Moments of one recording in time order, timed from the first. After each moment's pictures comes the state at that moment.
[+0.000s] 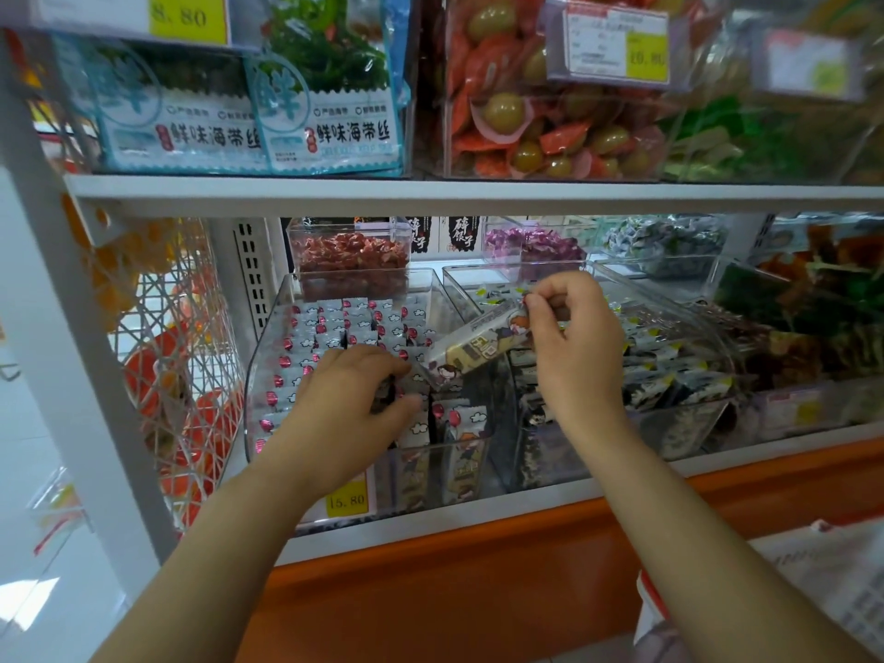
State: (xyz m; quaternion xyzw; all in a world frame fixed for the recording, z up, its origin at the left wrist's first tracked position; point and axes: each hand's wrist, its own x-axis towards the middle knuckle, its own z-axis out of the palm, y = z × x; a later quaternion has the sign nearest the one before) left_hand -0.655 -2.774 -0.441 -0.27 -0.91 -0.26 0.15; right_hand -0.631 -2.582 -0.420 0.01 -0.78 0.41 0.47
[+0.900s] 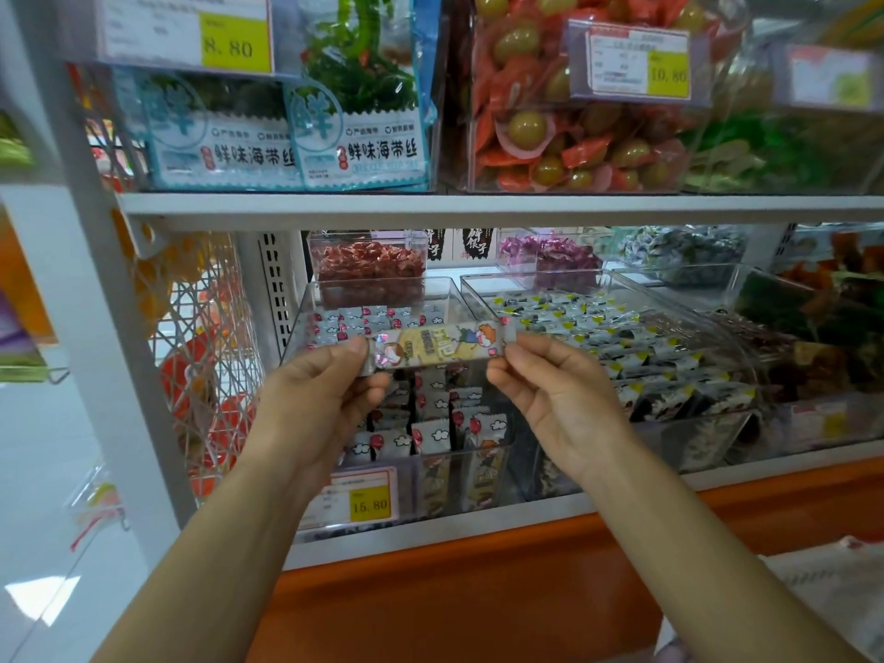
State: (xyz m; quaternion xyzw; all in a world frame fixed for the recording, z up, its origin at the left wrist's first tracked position) left_hand -0.645 -2.789 -0.426 -0.05 -0.55 -0.84 -0.01; right_hand -0.618 -2.598 -0.430 0.01 -0.47 0.88 0.12
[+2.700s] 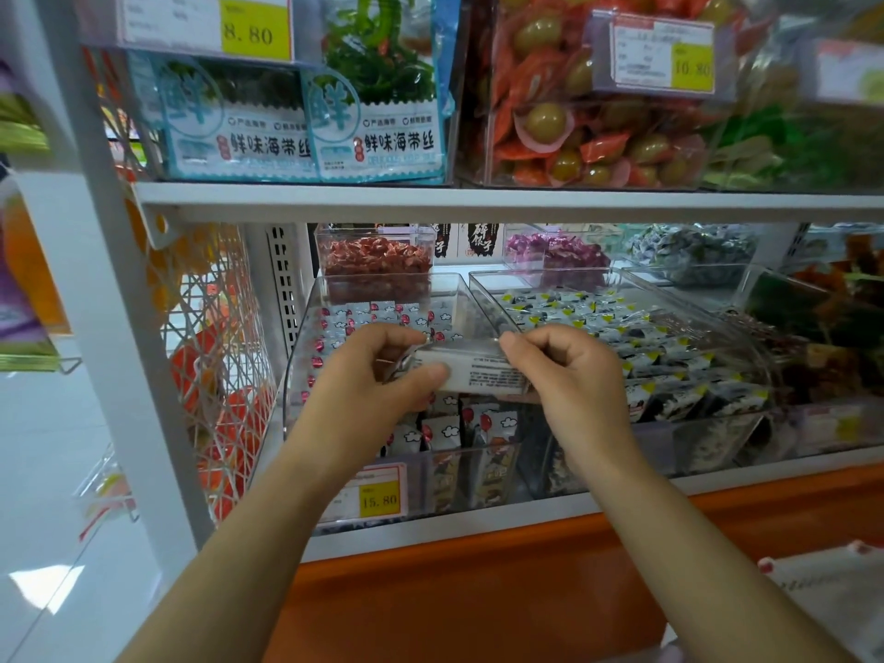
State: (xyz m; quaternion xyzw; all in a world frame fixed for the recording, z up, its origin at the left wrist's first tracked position) left_hand -0.635 -2.781 -0.423 -0.18 -0.76 -0.62 0.06; right_hand -0.617 -2.607 -0.430 0.05 -0.75 0.58 0.32
